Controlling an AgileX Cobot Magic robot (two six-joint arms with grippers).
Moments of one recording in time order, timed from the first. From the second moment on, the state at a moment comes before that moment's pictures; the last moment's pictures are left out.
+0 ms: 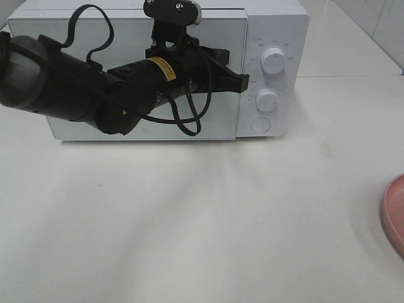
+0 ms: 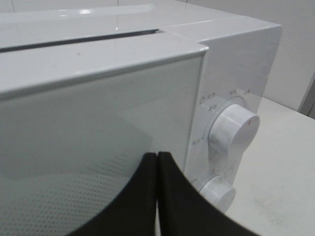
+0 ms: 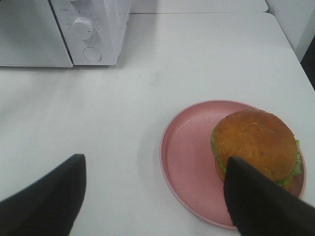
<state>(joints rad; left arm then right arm) -0.71 2.05 -1.19 -0.05 -0.60 -0.05 0.09 0.00 -0.51 -0.05 1.04 0.12</state>
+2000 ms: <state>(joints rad) -0.71 1.72 -1.25 -0.02 1.07 -0.03 0.09 0.00 -0.51 -0.05 1.04 0.12</state>
